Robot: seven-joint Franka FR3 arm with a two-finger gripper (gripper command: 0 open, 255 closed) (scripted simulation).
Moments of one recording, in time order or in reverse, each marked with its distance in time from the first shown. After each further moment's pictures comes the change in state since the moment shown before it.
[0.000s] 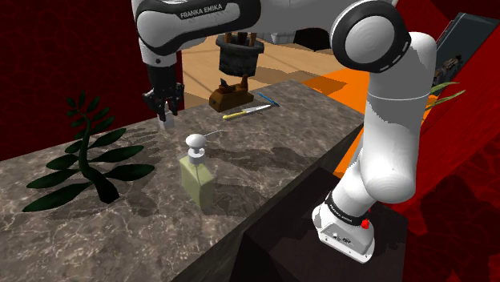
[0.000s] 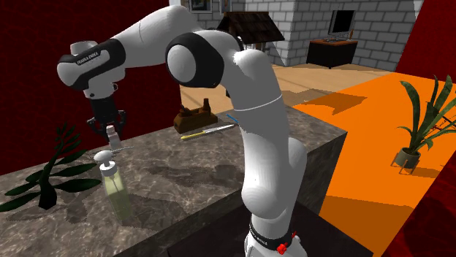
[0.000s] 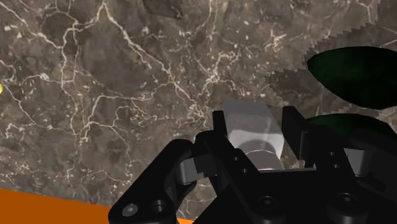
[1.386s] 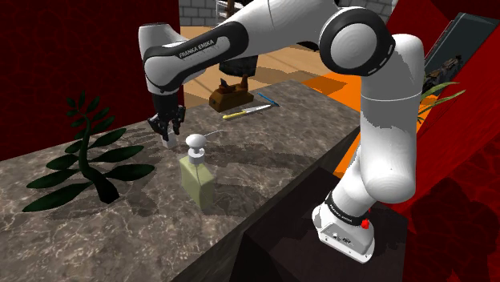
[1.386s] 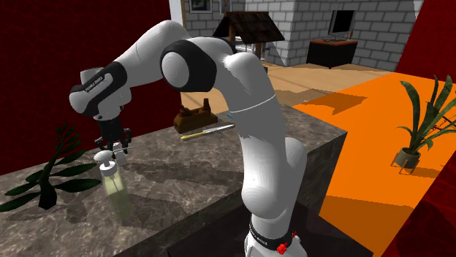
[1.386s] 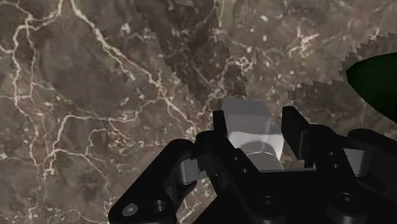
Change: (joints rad) arm 0.001 0.070 -0.002 -0.115 -0.004 0.185 -0.005
